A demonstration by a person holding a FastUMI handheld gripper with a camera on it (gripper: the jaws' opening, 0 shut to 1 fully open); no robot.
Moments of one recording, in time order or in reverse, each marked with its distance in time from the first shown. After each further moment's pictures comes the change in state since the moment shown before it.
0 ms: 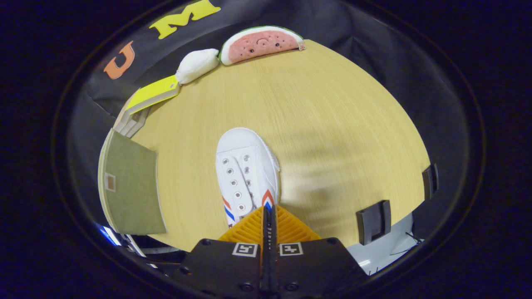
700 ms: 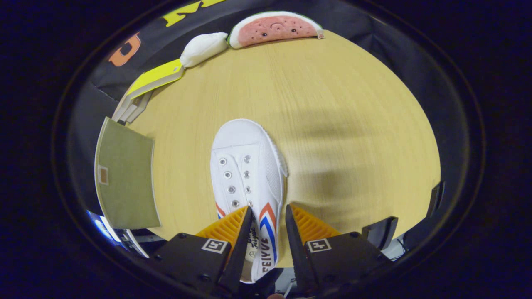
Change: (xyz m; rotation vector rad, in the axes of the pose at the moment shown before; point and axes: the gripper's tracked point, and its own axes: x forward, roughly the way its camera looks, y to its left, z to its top) arm 0.026 0.006 0.006 -0.070 0.149 0.091
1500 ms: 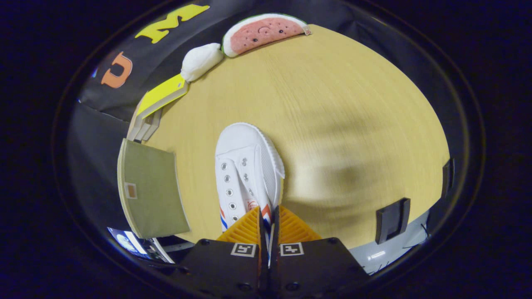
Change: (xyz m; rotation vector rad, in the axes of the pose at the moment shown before) arm -0.044 0.037 -0.005 0.122 -0.045 0.127
